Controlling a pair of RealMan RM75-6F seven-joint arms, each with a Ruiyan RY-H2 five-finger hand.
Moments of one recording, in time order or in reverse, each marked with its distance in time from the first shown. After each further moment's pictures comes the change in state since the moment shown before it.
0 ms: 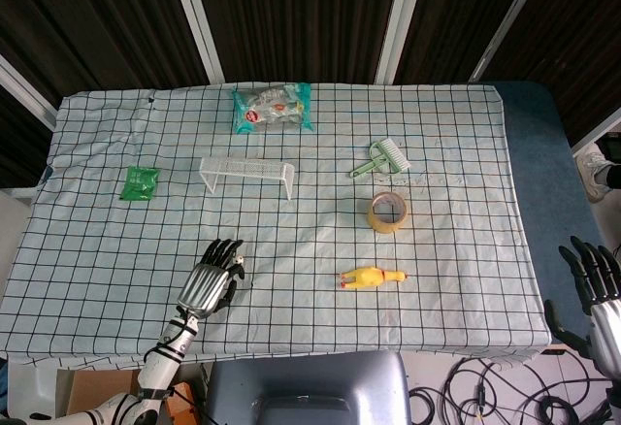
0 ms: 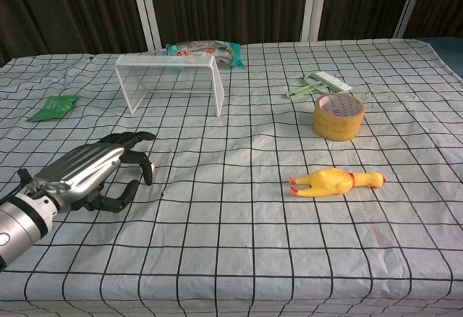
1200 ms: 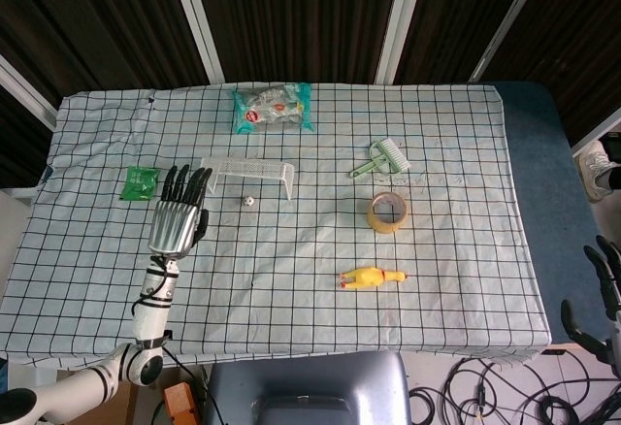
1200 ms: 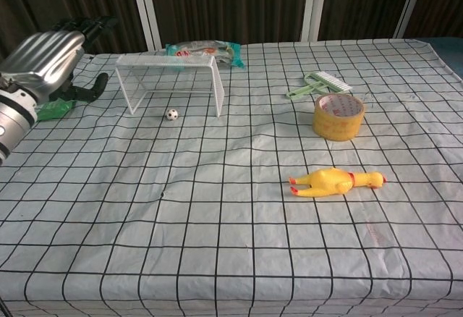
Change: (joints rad) left arm -0.137 0.026 -0.196 0.125 -0.044 0.200 0.091; right arm -0.023 -0.001 0.021 0.024 0.000 0.070 0.070
